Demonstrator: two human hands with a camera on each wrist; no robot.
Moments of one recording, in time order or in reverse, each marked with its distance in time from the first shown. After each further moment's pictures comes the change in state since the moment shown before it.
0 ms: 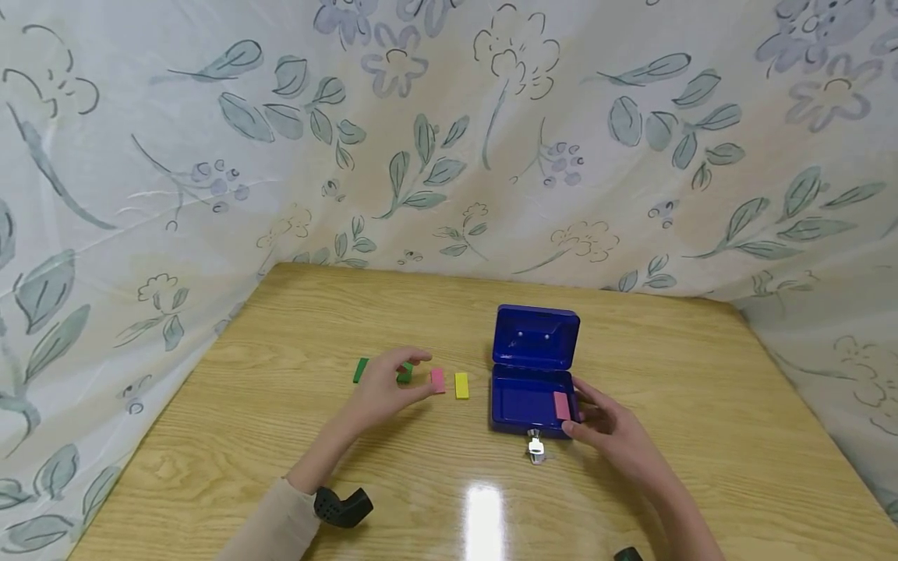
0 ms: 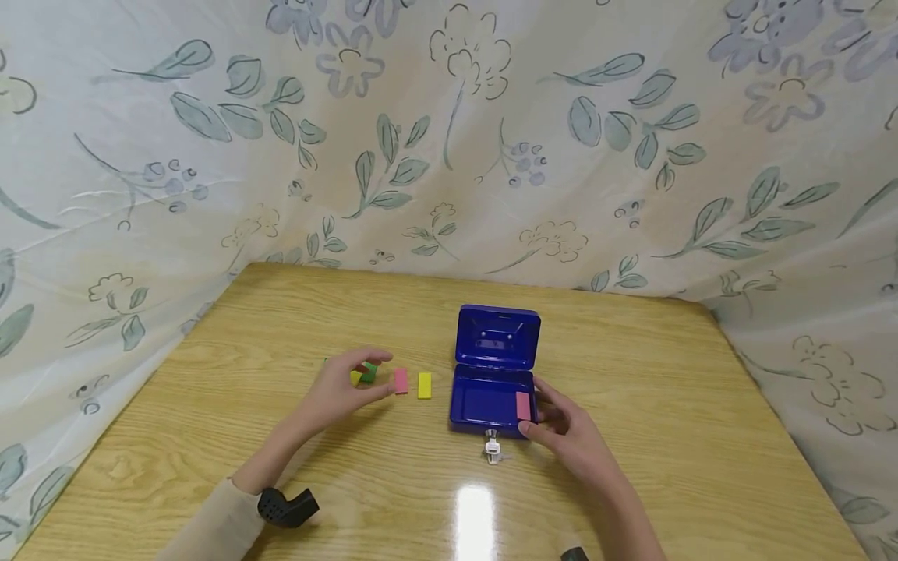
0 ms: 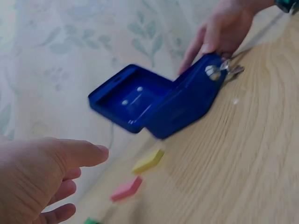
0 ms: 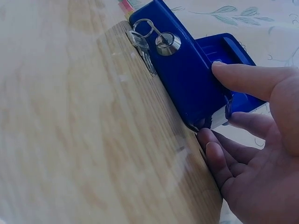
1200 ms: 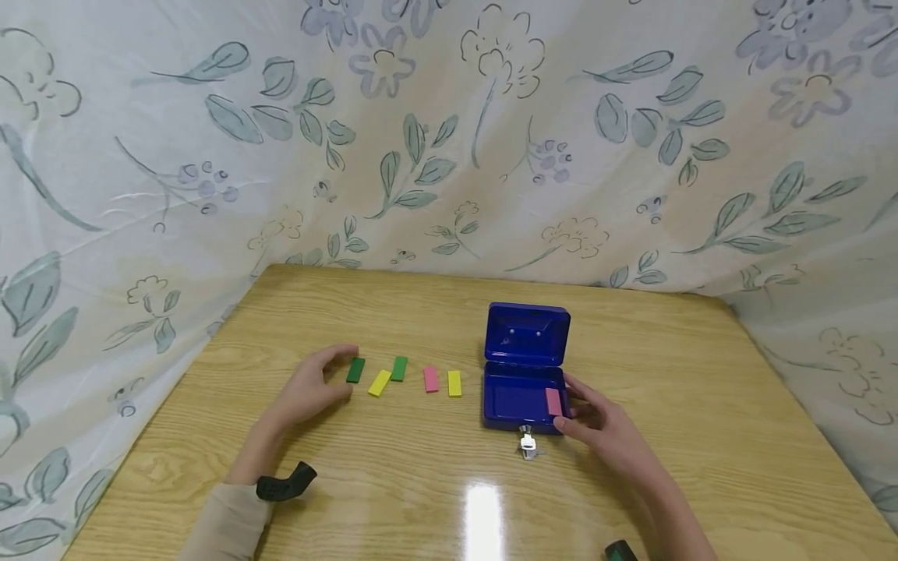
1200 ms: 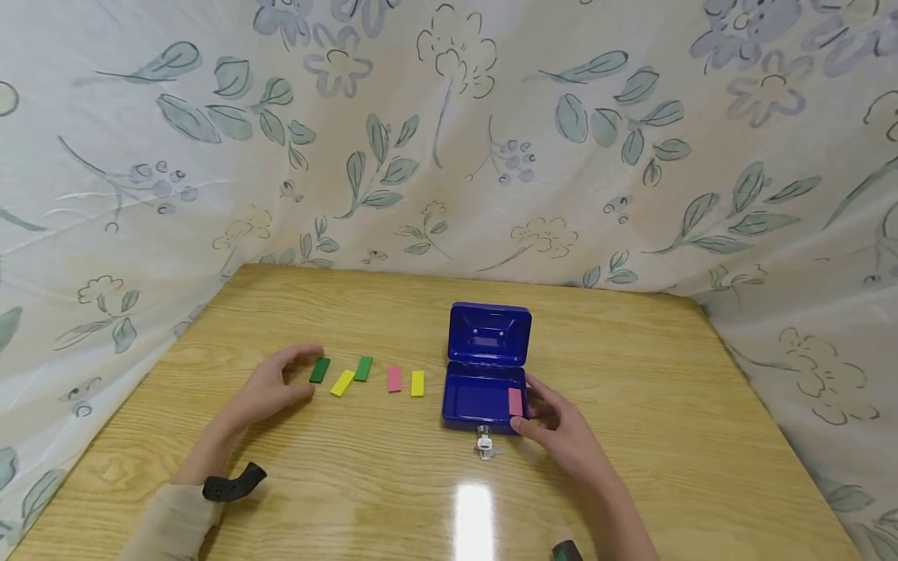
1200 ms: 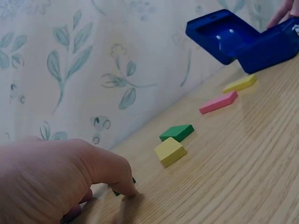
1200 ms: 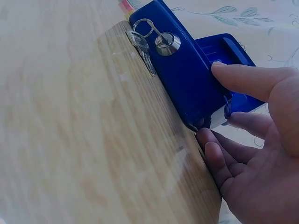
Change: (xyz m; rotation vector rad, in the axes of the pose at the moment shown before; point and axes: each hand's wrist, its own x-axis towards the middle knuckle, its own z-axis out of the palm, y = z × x) left_hand -0.034 -0.065 -0.070 -0.008 -0.059 -0.215; right_hand -0.003 0.001 0.002 0.005 0.010 -0.017
